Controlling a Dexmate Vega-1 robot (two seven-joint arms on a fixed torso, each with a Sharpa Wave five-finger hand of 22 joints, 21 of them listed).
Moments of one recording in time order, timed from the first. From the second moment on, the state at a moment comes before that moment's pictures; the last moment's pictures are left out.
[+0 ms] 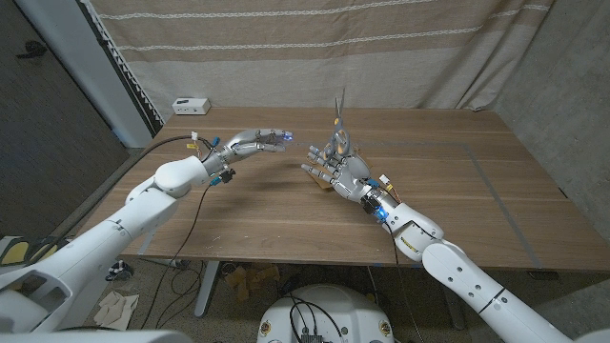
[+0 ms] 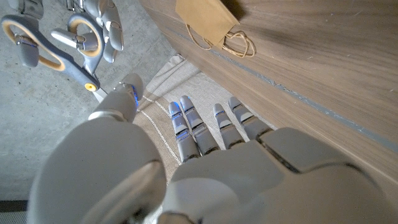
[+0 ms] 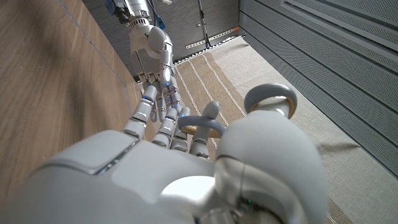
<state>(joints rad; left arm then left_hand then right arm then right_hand) 0.81 0.82 0.46 -1.48 -0.37 -0.38 -0.35 0.69 -0.19 0.62 -0.18 0.24 0.56 -0.22 0.18 0.22 0.57 -0.22 0.20 0.35 0.25 -0.04 0.19 0.19 0.21 -0.04 0.27 0.18 -1.17 -0.53 -0.46 -1.92 1.17 0.05 0.28 0.88 0.06 -0.28 -0.04 0.53 0.11 0.01 1.51 0.99 0.09 0.04 0.56 0.34 0.02 0.02 0.44 0.20 0.11 0.20 0.61 0.18</state>
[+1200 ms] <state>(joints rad) 0.73 0.86 0.54 -1.56 0.14 -0.36 -0.15 0.70 -0.18 0.58 -0.17 0.26 0.61 -0.22 0.22 0.23 0.59 -0.21 0.22 0.36 0.25 -0.04 0.19 0.19 0.23 -0.04 0.25 0.18 -1.18 -0.52 -0.45 -1.91 1.18 0.08 0.31 0.86 0.06 -0.29 -0.04 0.53 0.11 0.01 1.52 0.99 0.10 0.04 0.55 0.35 0.03 0.02 0.42 0.20 0.12 0.20 0.59 0.18</state>
